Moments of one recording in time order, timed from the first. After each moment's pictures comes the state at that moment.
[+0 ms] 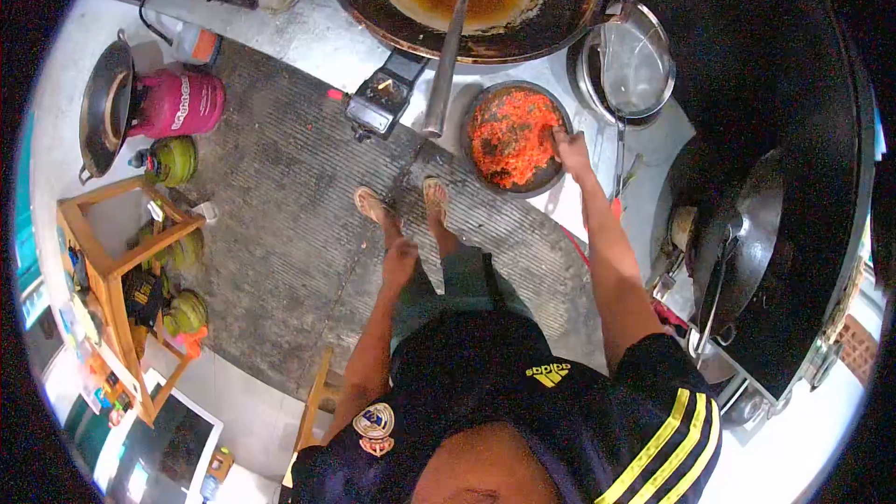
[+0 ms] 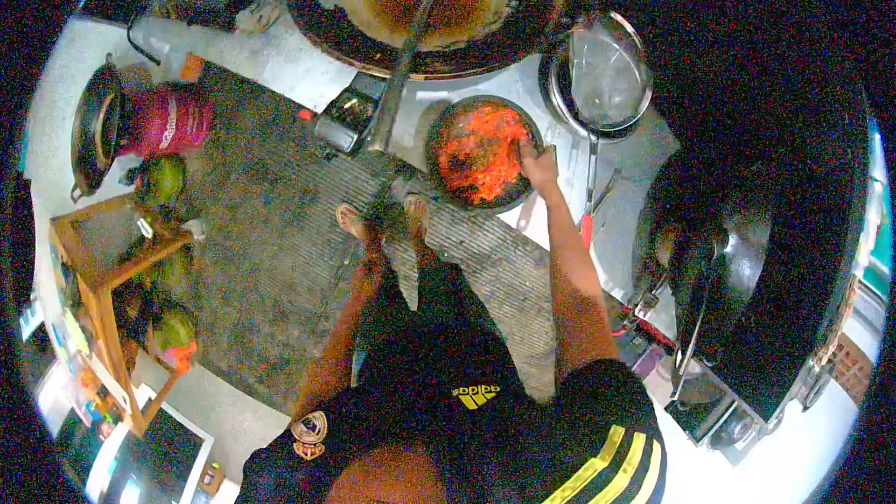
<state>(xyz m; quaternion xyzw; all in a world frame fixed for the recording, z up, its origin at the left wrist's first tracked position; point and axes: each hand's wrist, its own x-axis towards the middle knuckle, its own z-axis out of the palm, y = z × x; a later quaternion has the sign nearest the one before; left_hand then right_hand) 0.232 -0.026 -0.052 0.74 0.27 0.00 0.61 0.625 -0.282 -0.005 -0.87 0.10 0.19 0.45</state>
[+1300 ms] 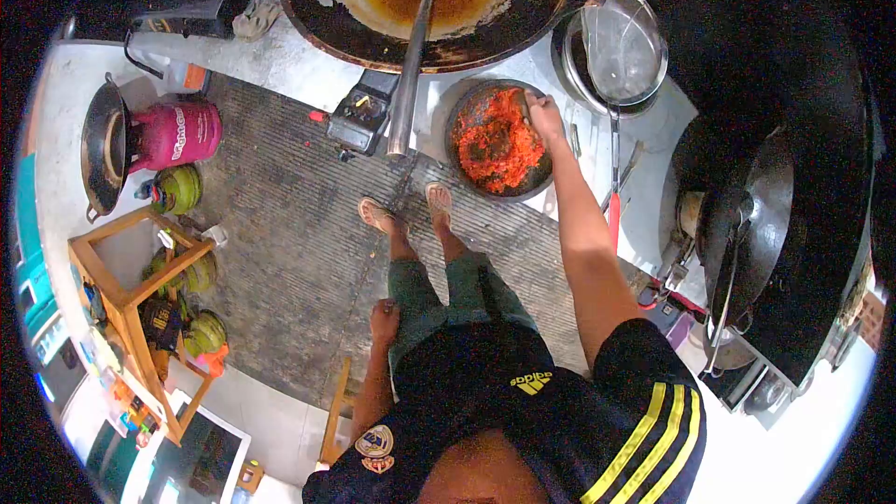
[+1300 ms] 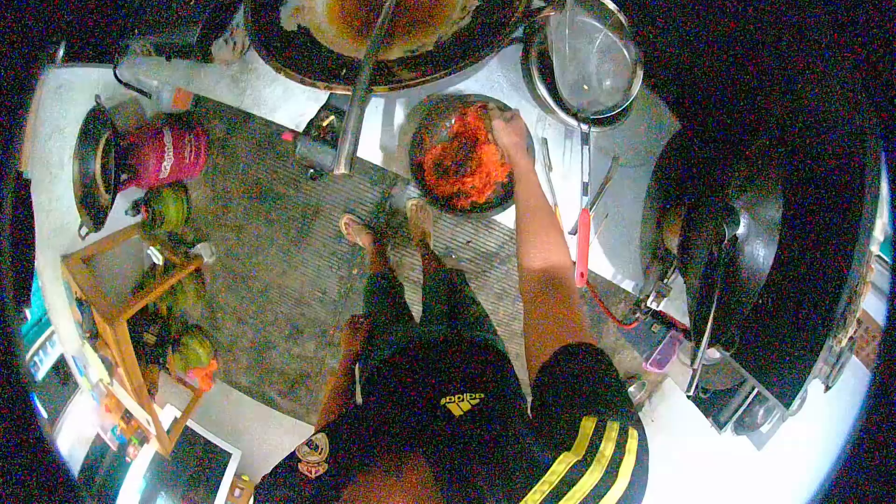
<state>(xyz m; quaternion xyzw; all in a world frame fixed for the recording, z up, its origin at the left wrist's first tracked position) 0.124 -0.021 -0.024 0.78 0.42 -0.23 0.40 0.676 -0.227 -0.016 -0.85 0.14 0.21 0.46</state>
